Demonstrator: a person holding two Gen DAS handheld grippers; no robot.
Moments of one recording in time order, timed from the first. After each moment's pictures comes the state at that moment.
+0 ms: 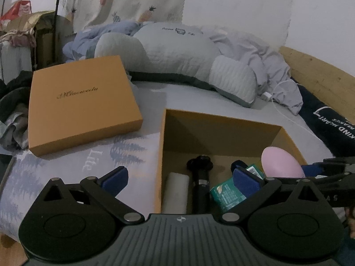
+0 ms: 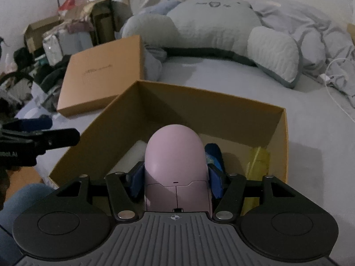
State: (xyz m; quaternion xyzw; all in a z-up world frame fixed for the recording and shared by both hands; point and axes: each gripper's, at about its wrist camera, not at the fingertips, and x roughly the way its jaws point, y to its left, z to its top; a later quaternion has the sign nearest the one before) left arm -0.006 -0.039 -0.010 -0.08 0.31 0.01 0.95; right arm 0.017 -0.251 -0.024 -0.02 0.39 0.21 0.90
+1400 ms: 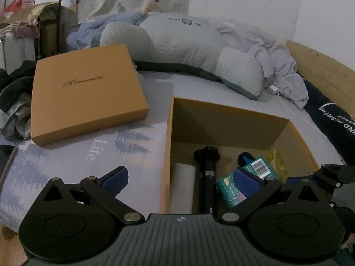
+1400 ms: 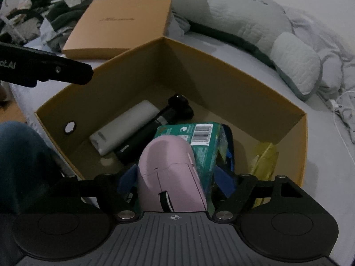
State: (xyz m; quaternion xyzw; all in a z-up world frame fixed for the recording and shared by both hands) left arm -0.001 -0.032 -0.017 -0.08 0.33 0.01 0.94; right arm 0.003 -0.211 -0.056 -0.16 0.41 0.23 0.87
